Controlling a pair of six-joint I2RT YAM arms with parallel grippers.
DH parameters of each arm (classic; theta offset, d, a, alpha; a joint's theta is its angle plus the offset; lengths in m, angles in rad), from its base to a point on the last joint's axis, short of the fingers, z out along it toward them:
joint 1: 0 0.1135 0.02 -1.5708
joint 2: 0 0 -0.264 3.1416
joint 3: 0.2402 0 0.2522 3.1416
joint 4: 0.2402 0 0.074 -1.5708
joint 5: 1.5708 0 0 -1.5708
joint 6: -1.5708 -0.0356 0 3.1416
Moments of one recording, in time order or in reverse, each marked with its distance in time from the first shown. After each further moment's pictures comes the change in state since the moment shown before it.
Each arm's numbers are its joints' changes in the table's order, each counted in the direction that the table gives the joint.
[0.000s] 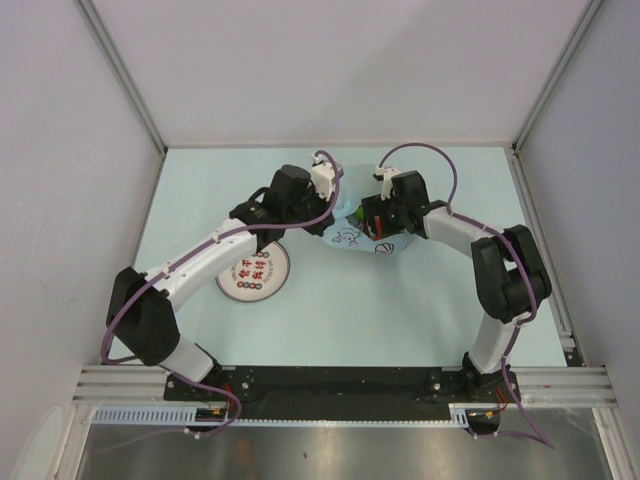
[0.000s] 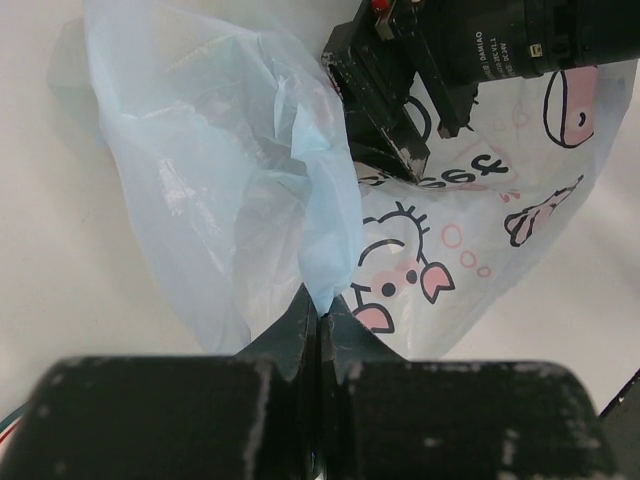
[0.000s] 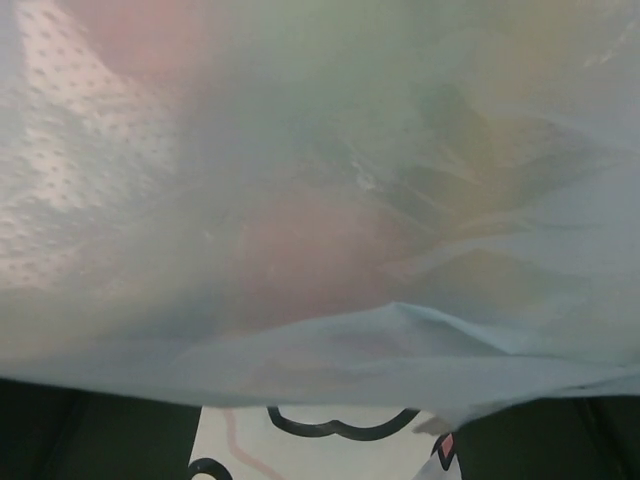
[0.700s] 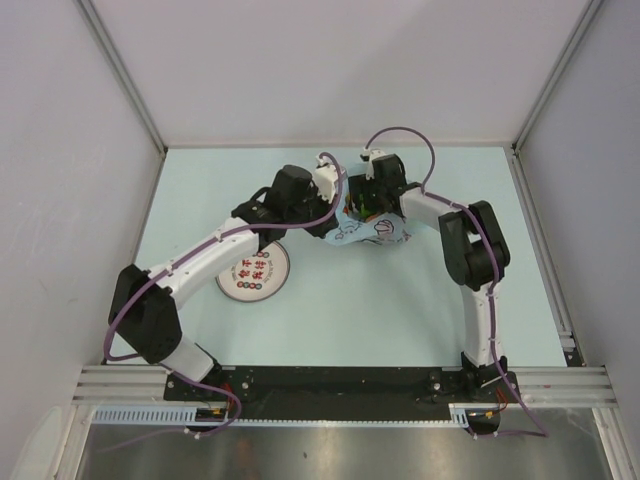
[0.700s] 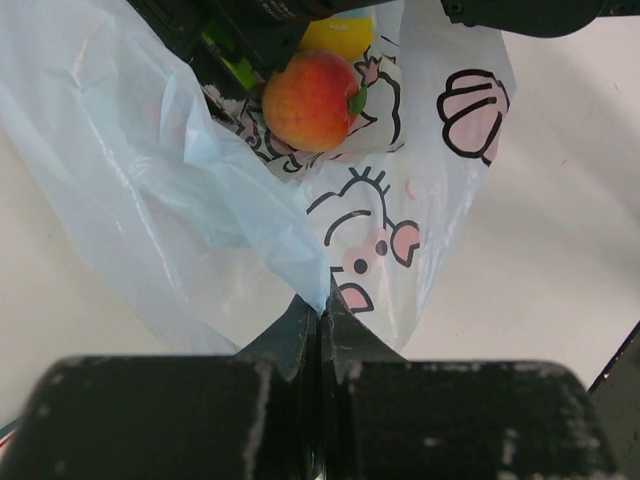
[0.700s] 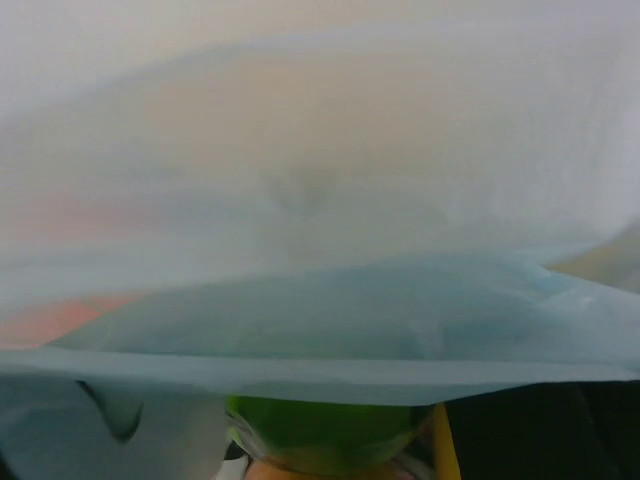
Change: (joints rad) left arm 0.000 0.018 0.002 -0.003 0.076 -0.019; right arm 0.013 0.343 0.362 -0.045 0.092 -0.072
